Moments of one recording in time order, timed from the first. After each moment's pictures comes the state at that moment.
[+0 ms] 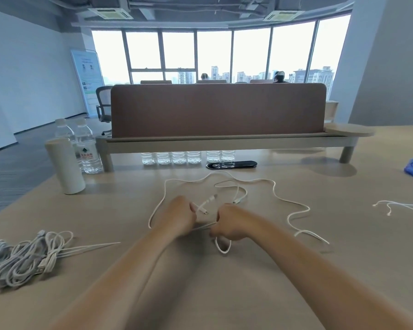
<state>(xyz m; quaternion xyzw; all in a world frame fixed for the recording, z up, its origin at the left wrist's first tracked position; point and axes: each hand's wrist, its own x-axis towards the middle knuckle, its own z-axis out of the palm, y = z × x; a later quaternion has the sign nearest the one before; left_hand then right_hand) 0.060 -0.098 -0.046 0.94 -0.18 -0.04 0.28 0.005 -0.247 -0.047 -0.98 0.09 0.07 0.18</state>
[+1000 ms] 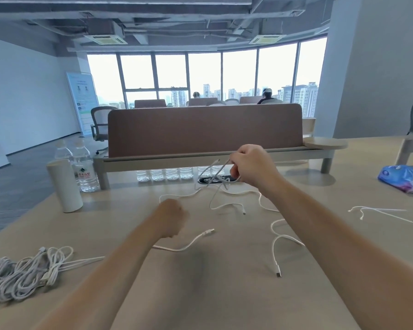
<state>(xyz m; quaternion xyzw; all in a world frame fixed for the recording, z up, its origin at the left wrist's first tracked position) 0.027 -0.089 0.010 0.93 -0.18 -0.09 0.31 -0.035 -0.287 0.084 -0.83 0.14 -0.28 0.45</state>
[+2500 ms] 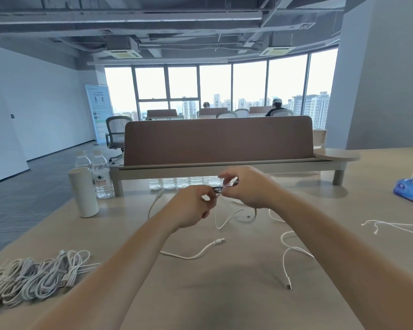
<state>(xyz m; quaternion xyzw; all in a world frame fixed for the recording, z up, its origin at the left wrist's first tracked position) 0.001 -0.095 0.060 0.87 -0.30 -0.05 0.38 -0.050 -0.267 0.088 -0.96 0.00 -0.16 0.22</state>
